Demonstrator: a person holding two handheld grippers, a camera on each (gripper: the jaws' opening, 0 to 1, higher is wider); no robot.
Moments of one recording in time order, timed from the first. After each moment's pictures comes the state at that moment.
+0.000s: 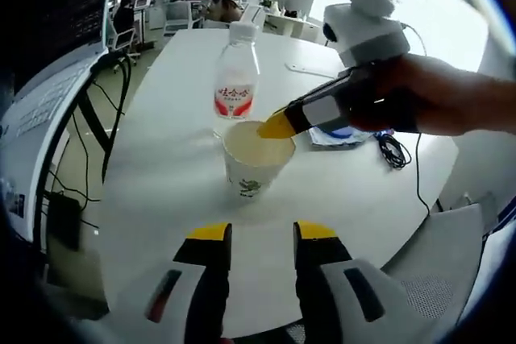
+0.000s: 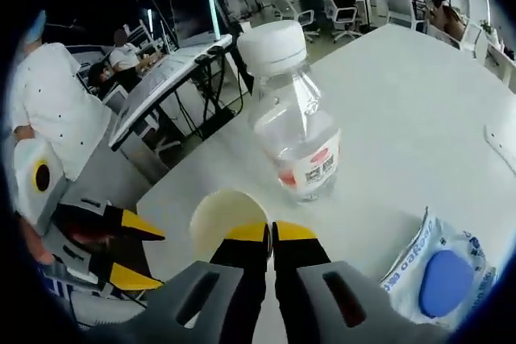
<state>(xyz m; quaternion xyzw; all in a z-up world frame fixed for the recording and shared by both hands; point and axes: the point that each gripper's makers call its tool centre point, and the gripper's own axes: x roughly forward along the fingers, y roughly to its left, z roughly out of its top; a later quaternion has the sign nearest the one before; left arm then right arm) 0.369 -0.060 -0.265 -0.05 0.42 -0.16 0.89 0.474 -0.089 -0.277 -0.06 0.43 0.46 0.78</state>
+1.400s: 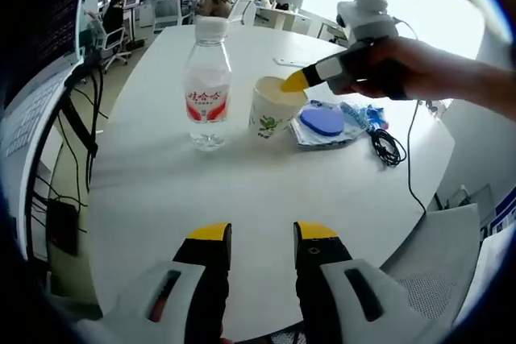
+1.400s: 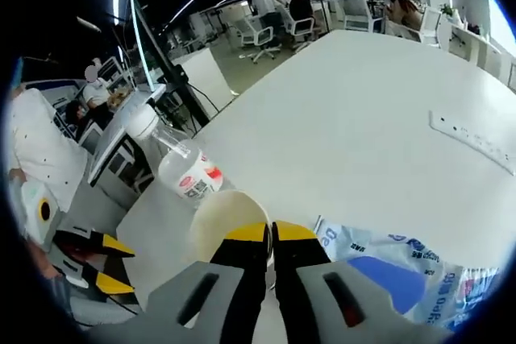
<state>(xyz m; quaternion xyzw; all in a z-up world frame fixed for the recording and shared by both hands) 0.377 -0.088 -0.264 -0.03 0.44 -0.18 0.88 0.546 -0.172 -0.261 0.00 0.42 0.38 0.83</state>
